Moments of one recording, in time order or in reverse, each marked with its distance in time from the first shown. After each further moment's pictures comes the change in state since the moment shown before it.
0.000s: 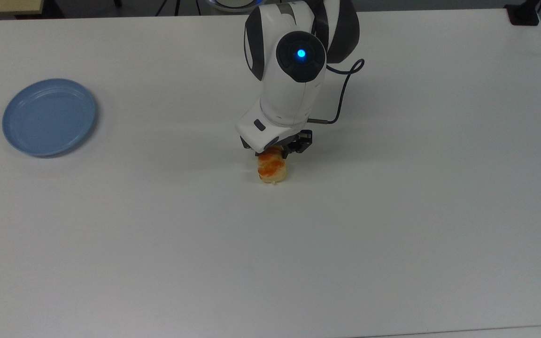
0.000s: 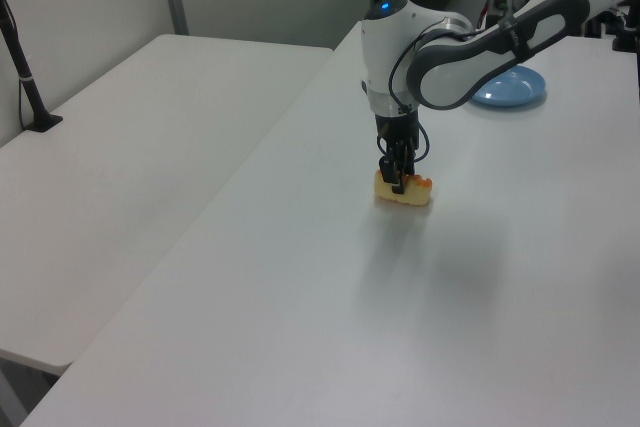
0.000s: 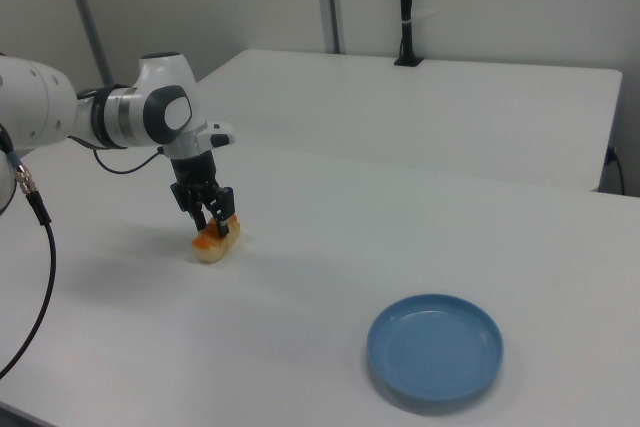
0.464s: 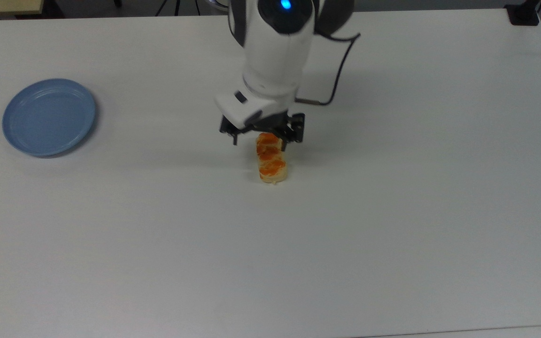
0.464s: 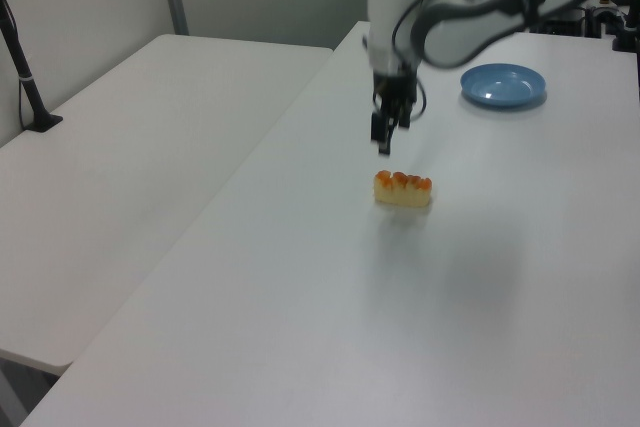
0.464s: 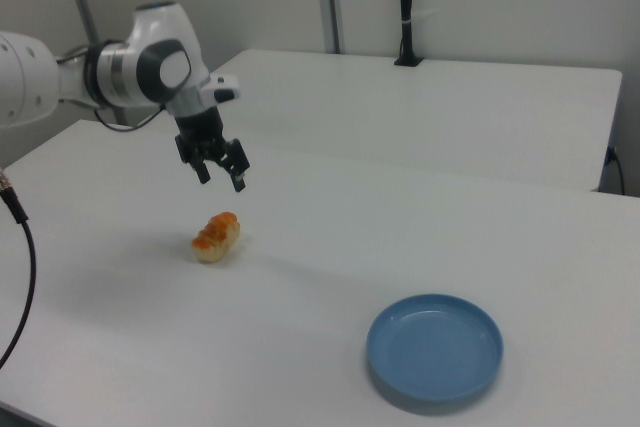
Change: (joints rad) arm -0.021 -0.101 -0.029 0.044 -0.003 -0.032 -0.004
